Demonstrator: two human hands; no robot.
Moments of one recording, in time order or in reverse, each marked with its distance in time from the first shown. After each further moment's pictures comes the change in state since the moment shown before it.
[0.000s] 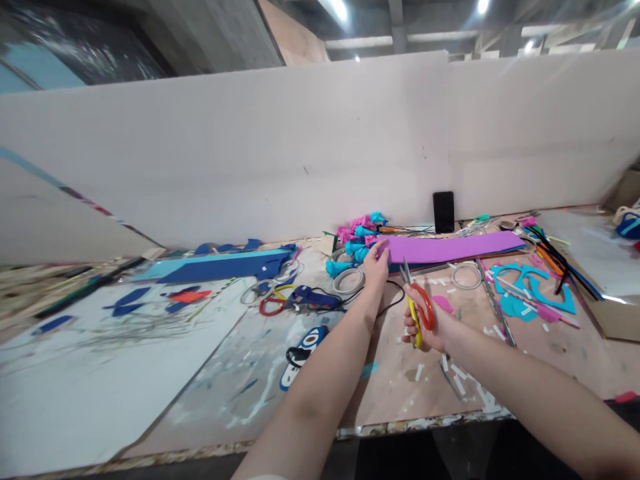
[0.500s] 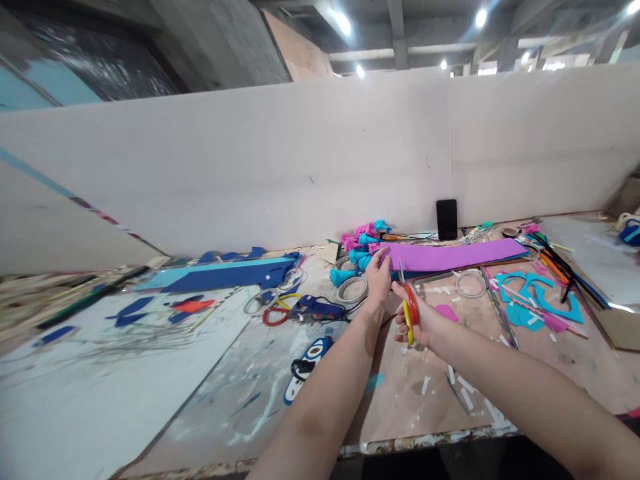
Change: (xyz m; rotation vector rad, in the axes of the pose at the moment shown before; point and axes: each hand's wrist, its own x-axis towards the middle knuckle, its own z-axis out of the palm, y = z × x) left_hand -0.003 0.007 -0.005 -0.031 0.003 0.004; right_hand 0.024 -0.017 0.032 -0.052 0.120 -0.008
